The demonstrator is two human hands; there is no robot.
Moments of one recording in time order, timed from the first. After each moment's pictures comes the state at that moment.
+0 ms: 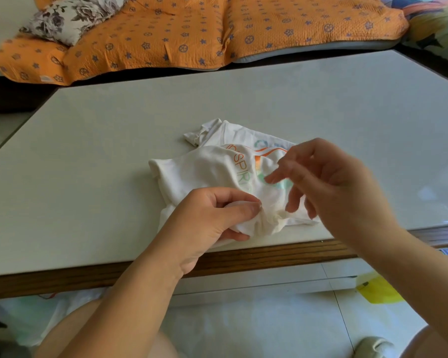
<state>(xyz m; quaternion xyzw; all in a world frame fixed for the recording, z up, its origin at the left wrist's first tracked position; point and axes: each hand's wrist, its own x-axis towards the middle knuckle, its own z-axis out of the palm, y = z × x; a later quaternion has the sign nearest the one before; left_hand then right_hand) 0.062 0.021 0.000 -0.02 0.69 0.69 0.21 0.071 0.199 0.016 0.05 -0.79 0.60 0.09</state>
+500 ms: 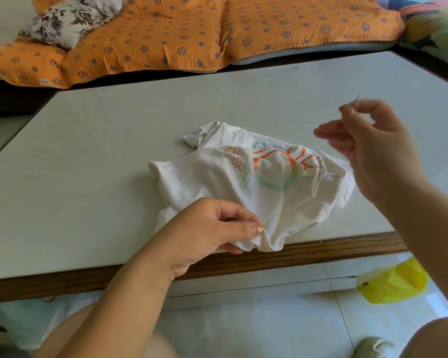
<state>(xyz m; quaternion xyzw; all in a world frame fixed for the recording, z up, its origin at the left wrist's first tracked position) 0.063 0.014 0.001 0.03 0.73 0.62 0.29 0.012 0.251 0.018 -0.09 -0.65 0.73 0.18</state>
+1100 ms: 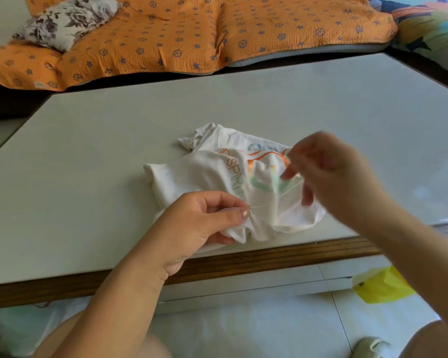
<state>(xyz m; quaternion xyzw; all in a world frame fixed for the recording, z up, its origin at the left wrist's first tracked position) 0.059 0.013 0.003 0.01 0.70 0.67 0.23 0.054 0.219 0.024 -0.02 -0.86 0.50 0.09</state>
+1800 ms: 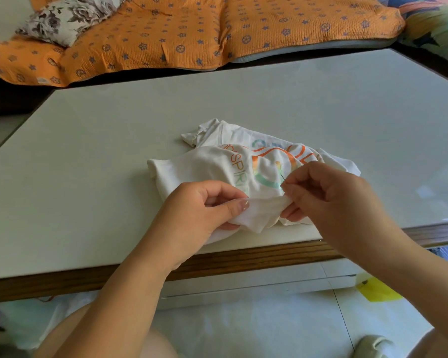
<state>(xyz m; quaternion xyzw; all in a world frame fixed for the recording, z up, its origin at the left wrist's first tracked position) 0.057 0.011 -0.002 0.02 0.74 0.65 0.14 0.079 0.208 0.007 0.00 -0.87 0.50 0.05</state>
